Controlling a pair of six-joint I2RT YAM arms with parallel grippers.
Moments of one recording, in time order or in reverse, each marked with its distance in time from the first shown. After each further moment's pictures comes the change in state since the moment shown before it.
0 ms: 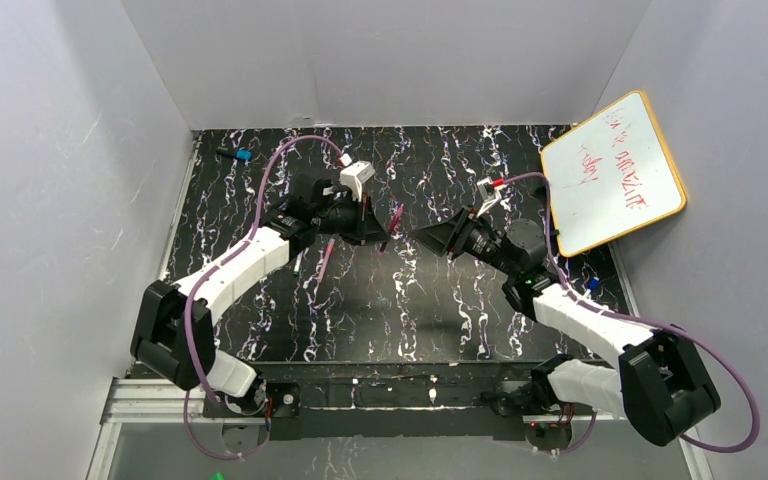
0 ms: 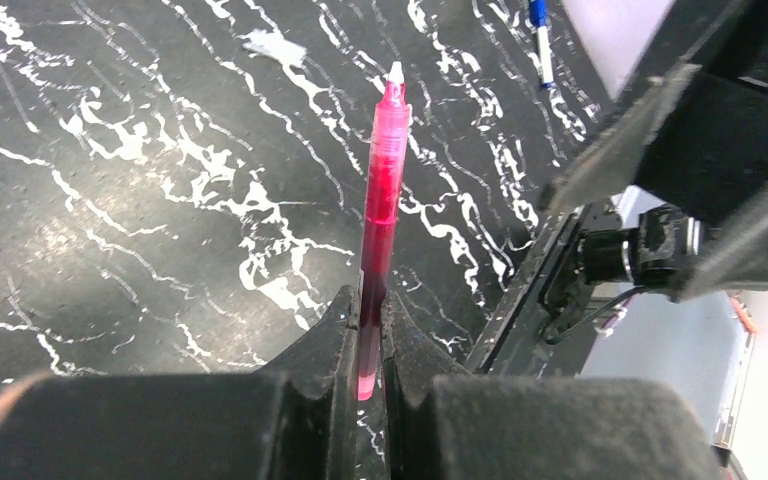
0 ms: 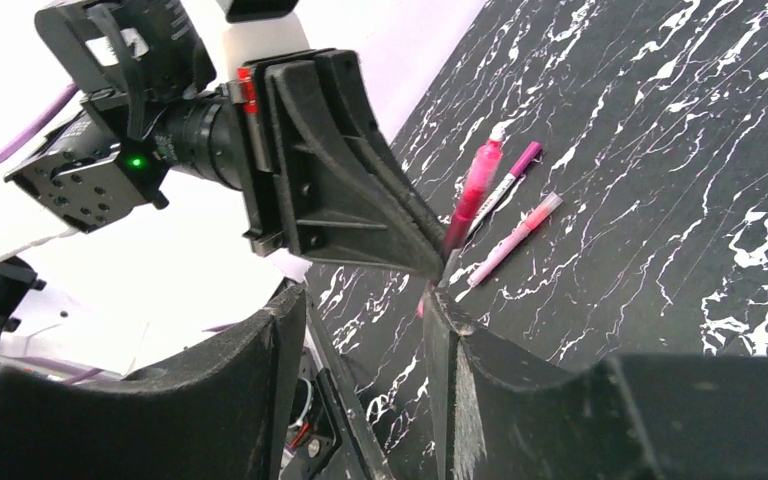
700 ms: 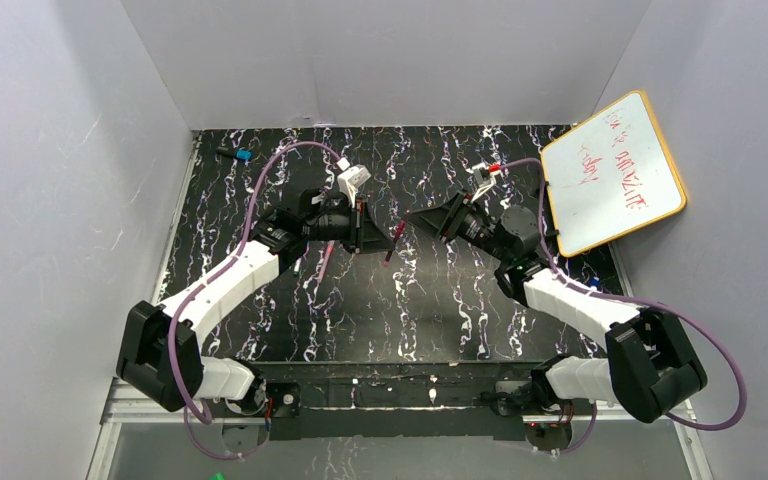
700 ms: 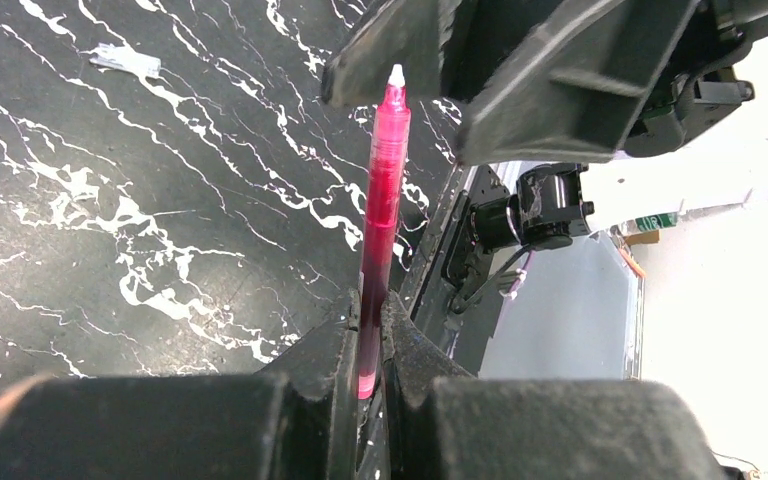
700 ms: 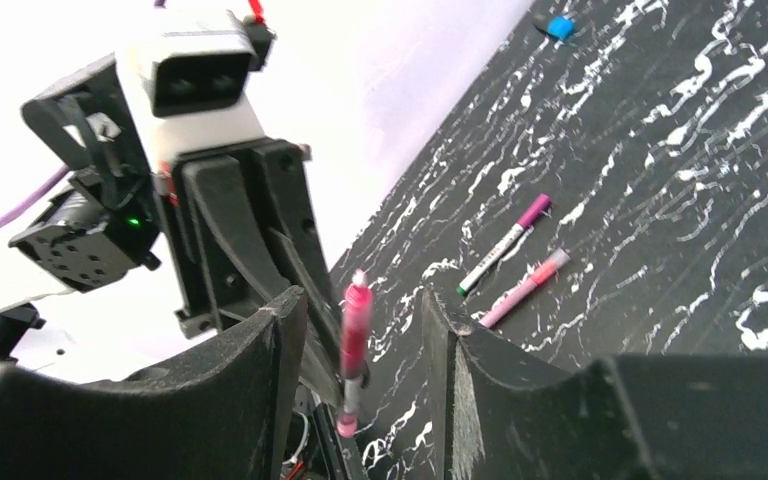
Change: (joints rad) left arm -0.001 -0.114 -0.084 0.133 0.213 -0.116; right arm 0.000 0.126 0.087 0.098 0.015 0.005
